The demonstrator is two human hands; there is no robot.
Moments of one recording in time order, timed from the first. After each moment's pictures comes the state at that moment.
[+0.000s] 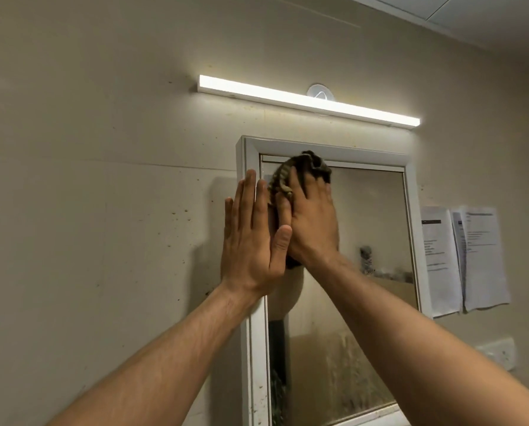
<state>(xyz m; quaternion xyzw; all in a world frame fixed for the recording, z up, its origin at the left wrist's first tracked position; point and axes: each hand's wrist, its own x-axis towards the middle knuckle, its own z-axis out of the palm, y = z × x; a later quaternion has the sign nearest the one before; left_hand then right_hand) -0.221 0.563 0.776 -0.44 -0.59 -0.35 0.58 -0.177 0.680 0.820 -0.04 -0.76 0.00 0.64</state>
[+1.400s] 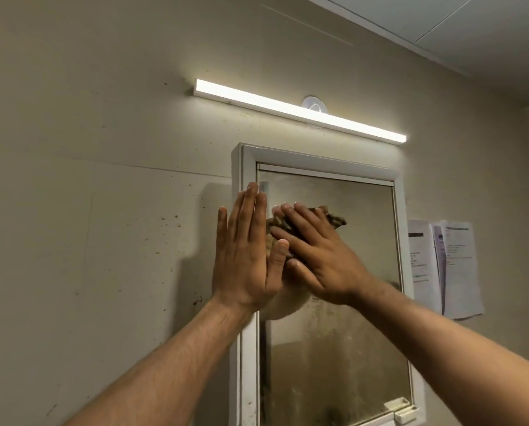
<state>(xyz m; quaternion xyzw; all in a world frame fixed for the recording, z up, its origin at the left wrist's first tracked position) -0.226 0.562 0.772 -0.45 -0.59 -0.33 0.59 -0.148 0.742 0.786 0.16 -0.80 -0.23 0.53</state>
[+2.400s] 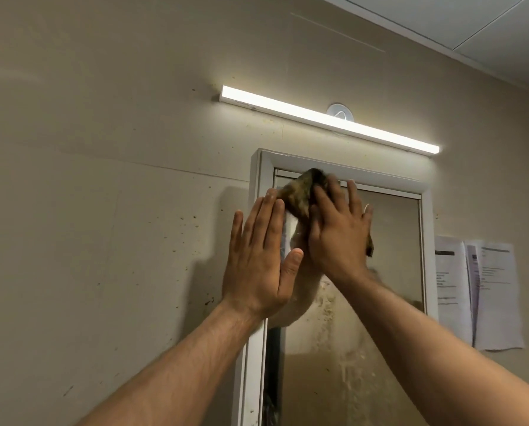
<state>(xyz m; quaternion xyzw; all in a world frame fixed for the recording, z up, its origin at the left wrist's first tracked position) -0.220 0.563 0.770 -0.42 -0.61 -0.30 0.61 -0.163 0.708 0.829 -0.04 -0.75 0.00 0.66</state>
